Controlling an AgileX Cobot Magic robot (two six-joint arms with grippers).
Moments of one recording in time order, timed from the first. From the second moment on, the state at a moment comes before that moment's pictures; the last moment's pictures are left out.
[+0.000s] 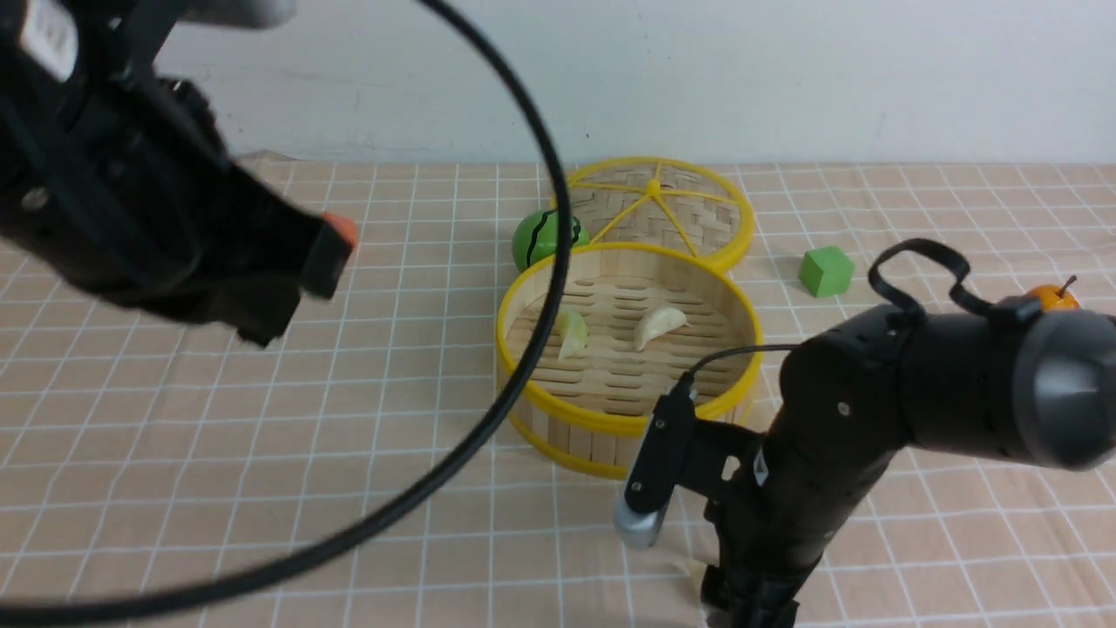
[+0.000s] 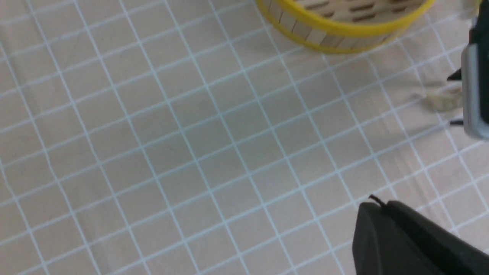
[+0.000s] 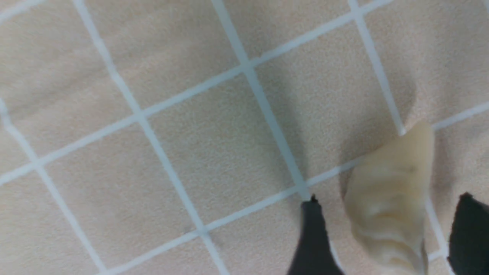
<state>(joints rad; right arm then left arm) 0.60 1.81 -1.08 0.09 0.71 -0.58 -0.53 1.20 -1.37 0.02 1.25 -0.18</state>
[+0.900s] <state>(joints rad) 0.60 2.14 -1.88 0.03 0.93 -0.09 -0.53 0.72 -1.12 0.02 1.25 -0.23</state>
